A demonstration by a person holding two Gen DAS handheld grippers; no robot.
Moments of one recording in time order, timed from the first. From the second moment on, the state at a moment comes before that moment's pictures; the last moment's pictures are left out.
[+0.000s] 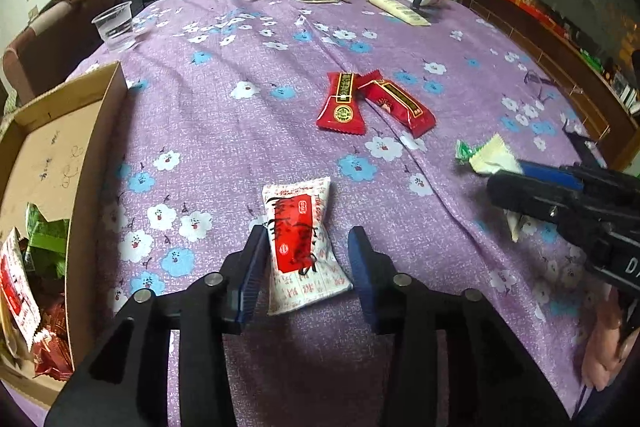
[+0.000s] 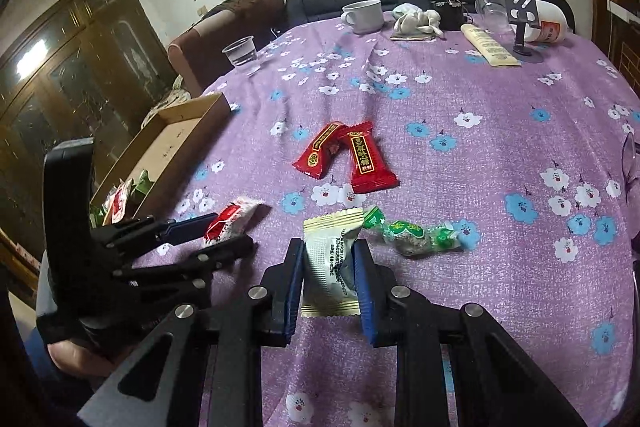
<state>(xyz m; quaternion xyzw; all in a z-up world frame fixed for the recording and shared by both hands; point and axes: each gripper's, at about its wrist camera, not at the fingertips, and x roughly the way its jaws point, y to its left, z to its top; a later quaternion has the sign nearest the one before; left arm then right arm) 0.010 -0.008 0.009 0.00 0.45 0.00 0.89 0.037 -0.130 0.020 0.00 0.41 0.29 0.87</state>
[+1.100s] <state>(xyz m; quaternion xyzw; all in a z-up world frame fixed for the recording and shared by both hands) -0.045 0.063 0.053 -0.08 0.36 0.01 0.93 0.005 -0.067 0.051 -0.02 0.41 0.28 0.87</state>
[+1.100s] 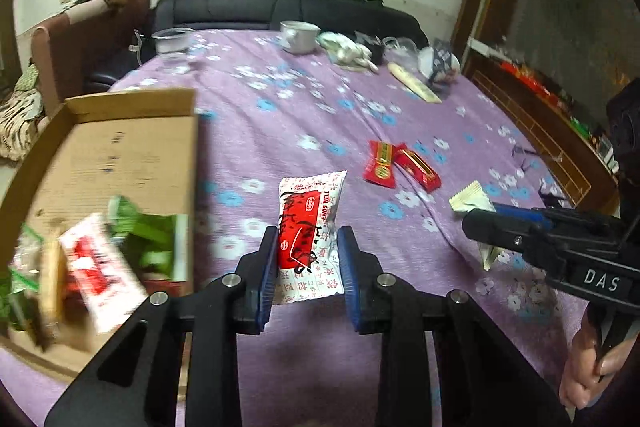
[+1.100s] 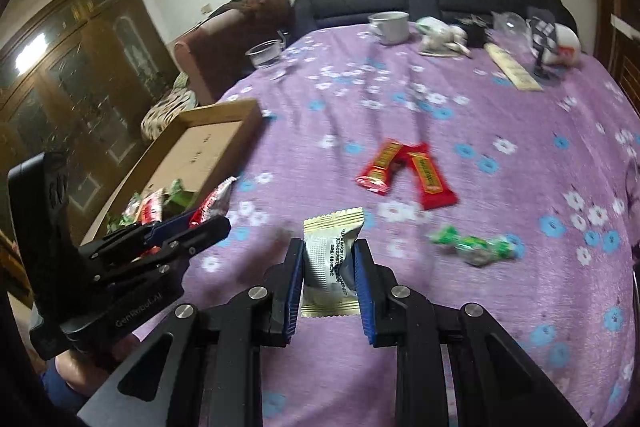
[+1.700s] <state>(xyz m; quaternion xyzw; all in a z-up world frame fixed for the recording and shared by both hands) -0.094 0.189 0.045 -0.15 0.33 0.13 0.92 -0.023 0.097 0.048 -0.09 0.41 0.37 0.83</state>
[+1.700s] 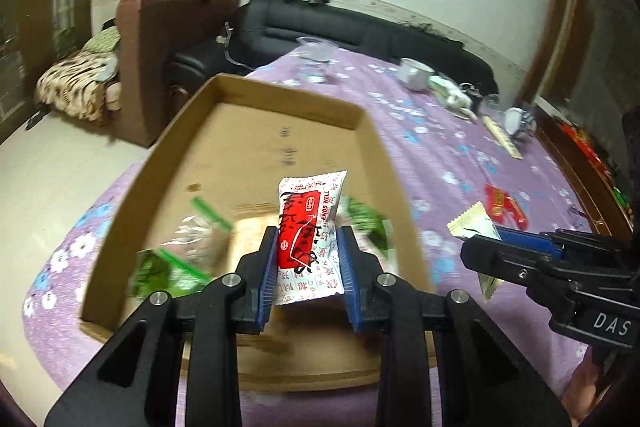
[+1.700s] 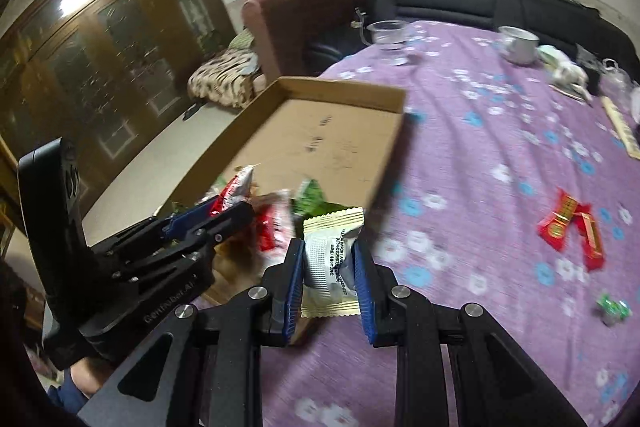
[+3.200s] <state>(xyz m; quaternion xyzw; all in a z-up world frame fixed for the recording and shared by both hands) -0.085 0.217 0.021 -0.15 0.36 0.18 0.90 -0.008 0.139 0.017 -0.05 0.36 0.42 0.83</state>
